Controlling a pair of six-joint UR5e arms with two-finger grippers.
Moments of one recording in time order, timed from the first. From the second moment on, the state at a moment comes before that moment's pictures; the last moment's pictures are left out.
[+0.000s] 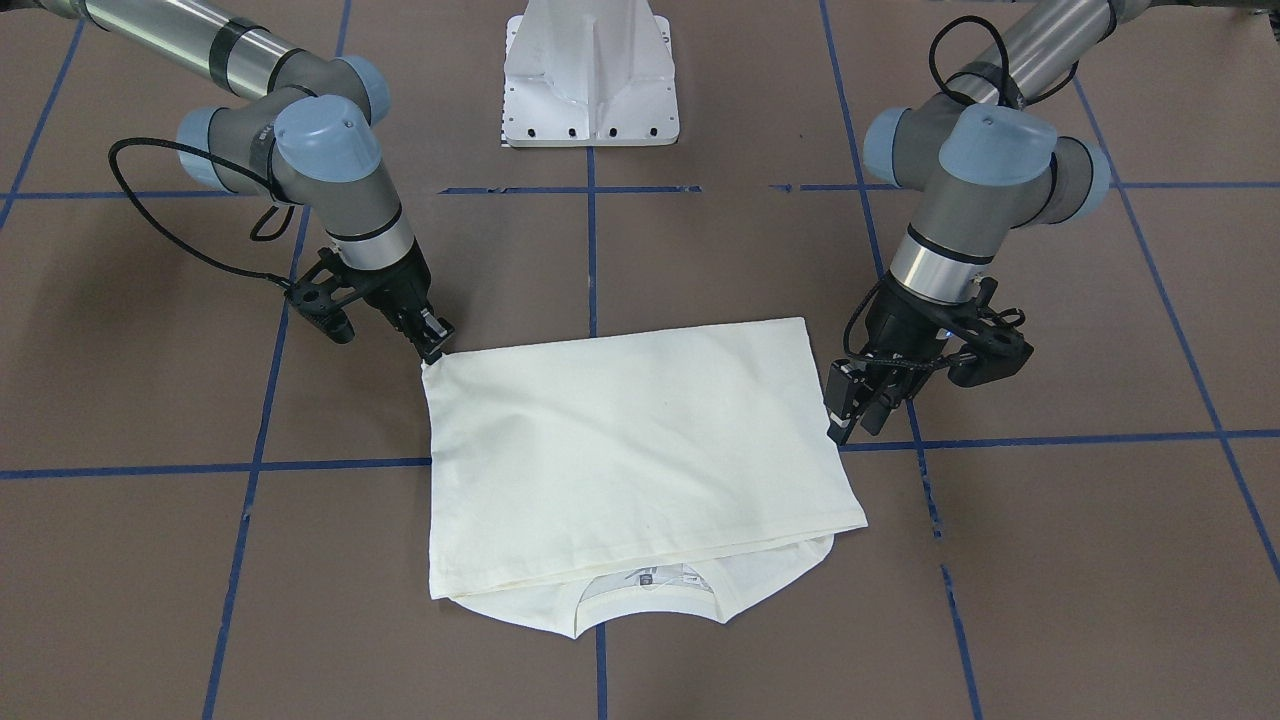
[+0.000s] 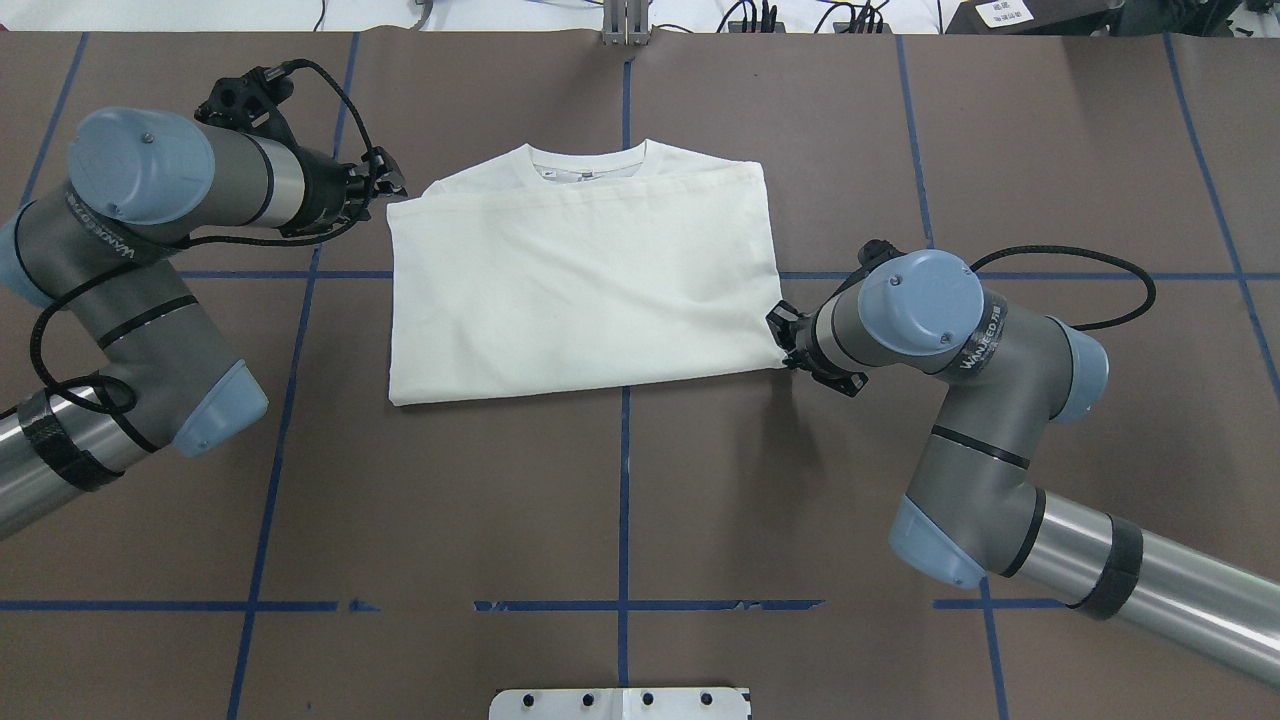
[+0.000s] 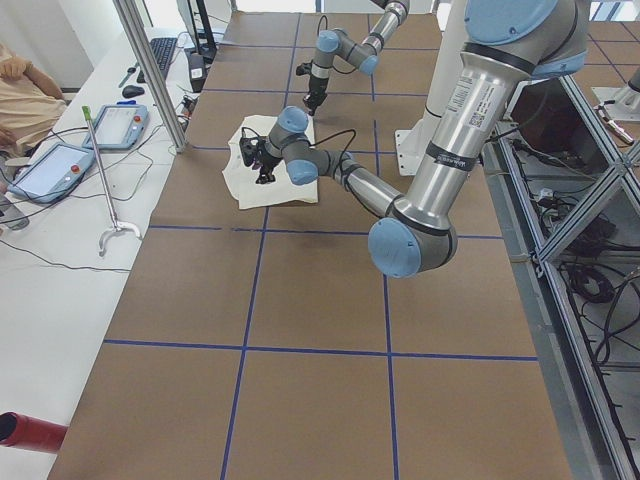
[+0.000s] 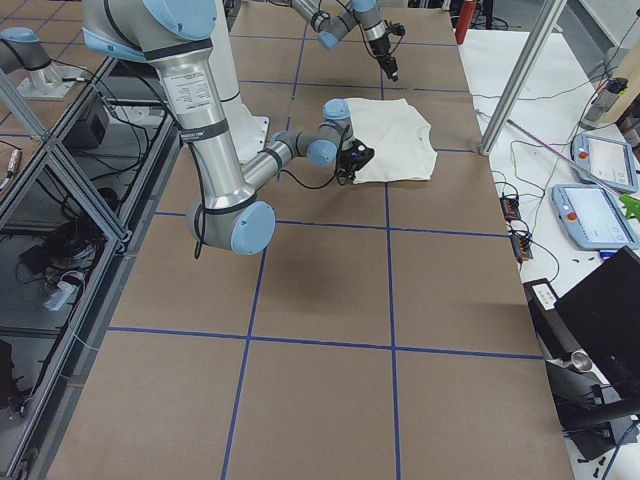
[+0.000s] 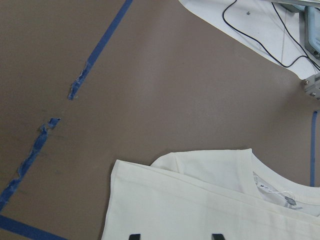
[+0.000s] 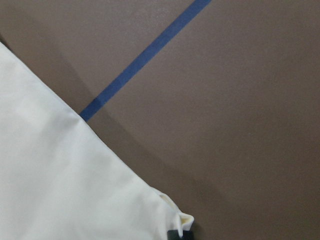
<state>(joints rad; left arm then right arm) -0.80 -2.00 -1.61 -2.19 -1.76 -1.54 0.57 -1.17 1.69 -1.23 1.78 1.94</state>
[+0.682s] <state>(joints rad) -0.76 -1.97 -1.75 -2.19 -1.85 -1.57 0.42 -1.53 2.19 -1.24 1.89 1.95</state>
